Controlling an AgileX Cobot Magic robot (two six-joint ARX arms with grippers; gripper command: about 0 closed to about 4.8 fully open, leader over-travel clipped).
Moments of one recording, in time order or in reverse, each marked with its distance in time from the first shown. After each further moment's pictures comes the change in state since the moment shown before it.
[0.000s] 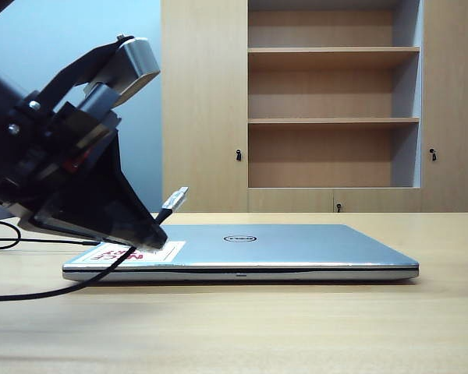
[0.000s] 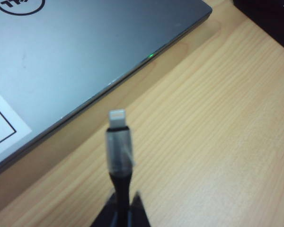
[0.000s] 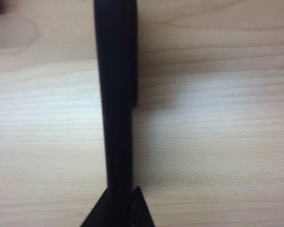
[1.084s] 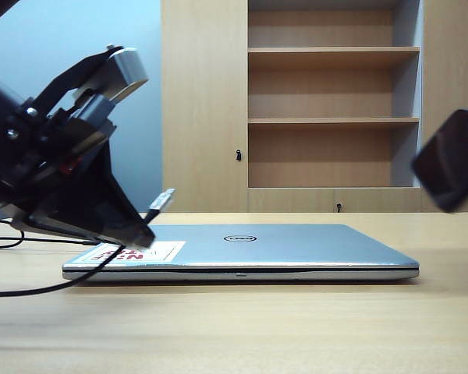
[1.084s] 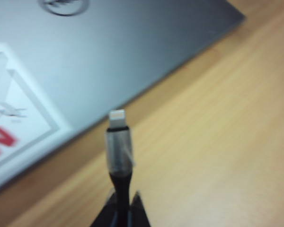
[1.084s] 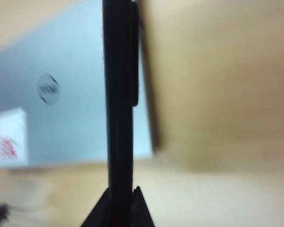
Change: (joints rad) left arm 0.055 0.000 0.000 -0.004 -0.001 0.000; right arm -0.142 -0.196 -0.032 0.371 -0.305 0.156
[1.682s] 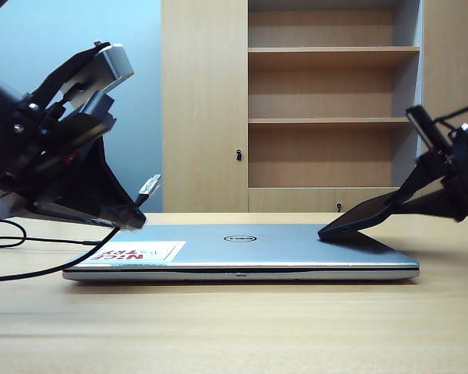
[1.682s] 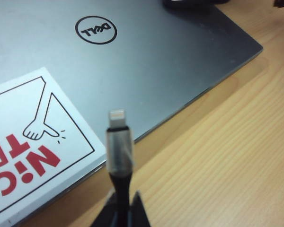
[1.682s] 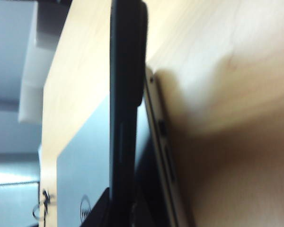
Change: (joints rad) left arm 0.077 0.000 -0.001 0.056 0.002 0.000; right arm -0.003 0.561 -0.299 1.300 -0.130 0.515
